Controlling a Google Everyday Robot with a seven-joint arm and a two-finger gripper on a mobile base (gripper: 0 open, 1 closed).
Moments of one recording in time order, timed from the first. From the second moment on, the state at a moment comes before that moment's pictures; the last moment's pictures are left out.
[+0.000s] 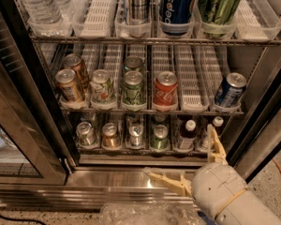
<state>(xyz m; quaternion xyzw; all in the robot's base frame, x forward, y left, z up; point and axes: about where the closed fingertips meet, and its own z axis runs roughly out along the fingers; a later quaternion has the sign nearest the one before) 0.392 -0.093 0.834 -0.26 0.70 0.09 0.65</state>
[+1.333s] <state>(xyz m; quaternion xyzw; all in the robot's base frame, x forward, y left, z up) 0.400 -0.102 0.849 -0.24 0.65 0.11 0.71</state>
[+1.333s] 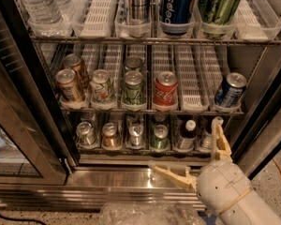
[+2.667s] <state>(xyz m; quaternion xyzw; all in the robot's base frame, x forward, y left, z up) 0.388 -0.148 0.853 -0.13 0.69 0.12 0.70</state>
